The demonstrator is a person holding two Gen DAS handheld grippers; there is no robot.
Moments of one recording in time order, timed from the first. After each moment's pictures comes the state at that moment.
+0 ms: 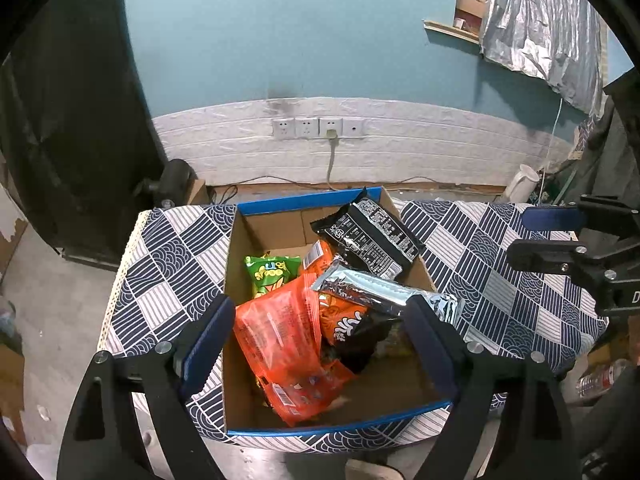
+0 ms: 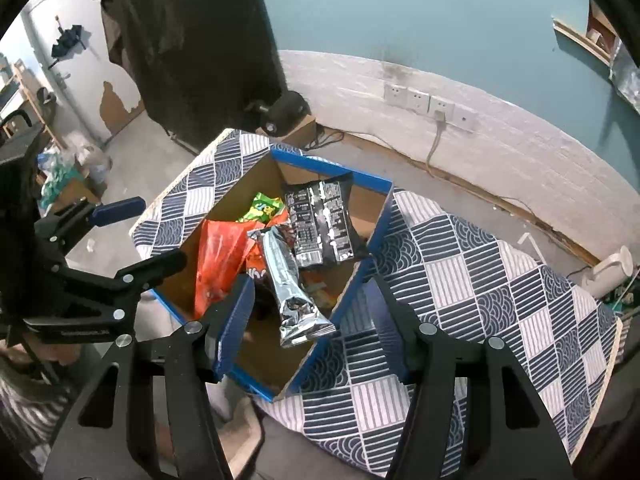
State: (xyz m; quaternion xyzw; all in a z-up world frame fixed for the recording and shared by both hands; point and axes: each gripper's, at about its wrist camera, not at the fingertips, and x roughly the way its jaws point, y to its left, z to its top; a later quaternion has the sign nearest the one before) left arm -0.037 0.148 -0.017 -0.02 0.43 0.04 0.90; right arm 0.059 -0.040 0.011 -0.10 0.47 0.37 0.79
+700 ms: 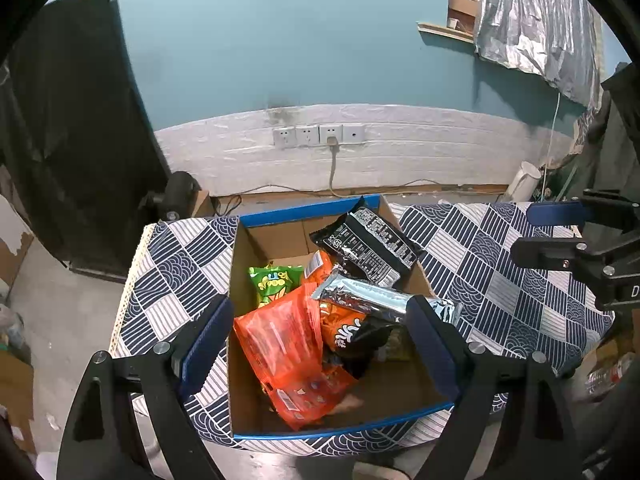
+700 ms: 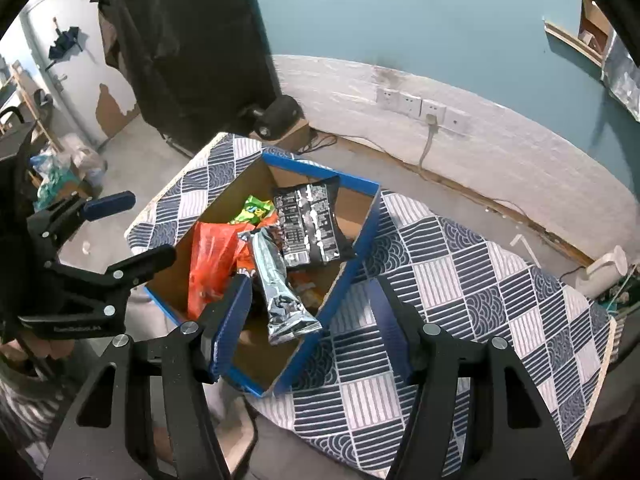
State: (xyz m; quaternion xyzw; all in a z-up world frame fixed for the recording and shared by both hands) left arm -0.038 0.137 -0.008 0.00 0.42 0.04 0.91; right arm 0.060 -0.050 0.015 -0.11 0.46 0.36 0.80
